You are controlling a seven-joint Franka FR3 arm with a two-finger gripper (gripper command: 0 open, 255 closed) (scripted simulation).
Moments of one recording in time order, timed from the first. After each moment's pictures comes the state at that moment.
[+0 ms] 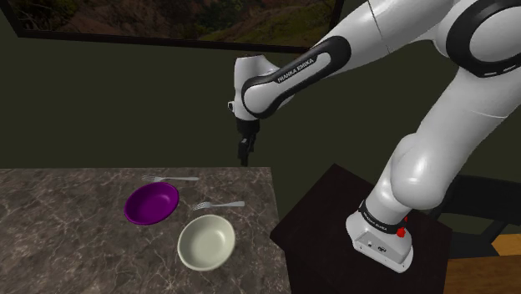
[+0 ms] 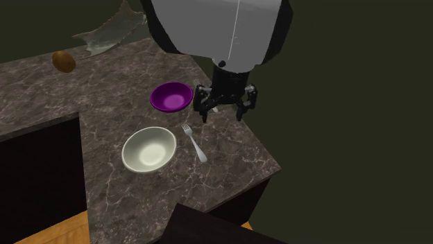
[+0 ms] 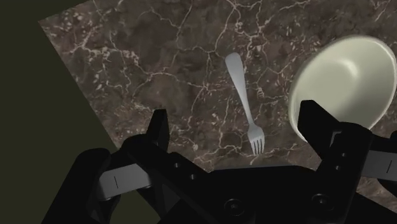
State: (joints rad) arm 0.17 -0.03 0.16 -2.35 0.17 2.22 -0.29
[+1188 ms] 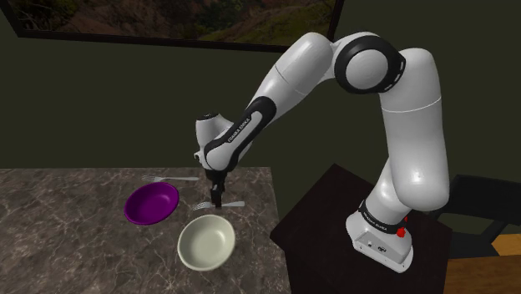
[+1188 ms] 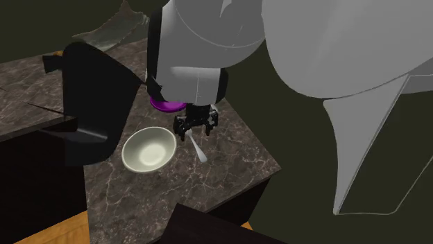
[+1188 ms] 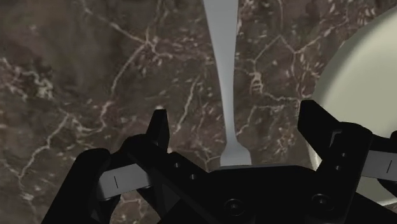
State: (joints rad) arm 0.28 0.54 0.22 -2.05 0.09 2.42 -0.35
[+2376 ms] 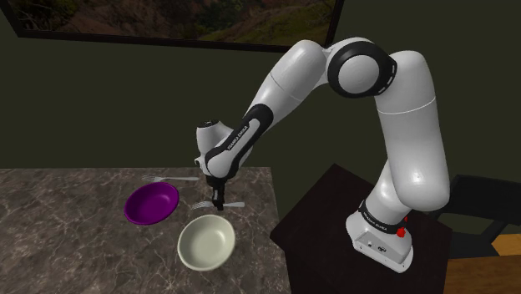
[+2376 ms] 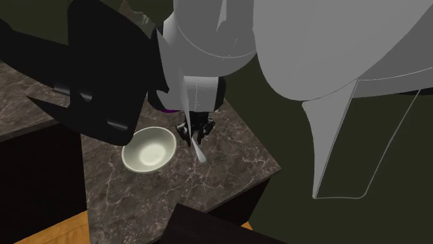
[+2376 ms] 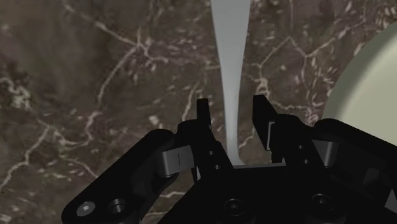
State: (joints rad) arm 0.29 0.59 0.21 -2.04 0.08 2.47 -0.34
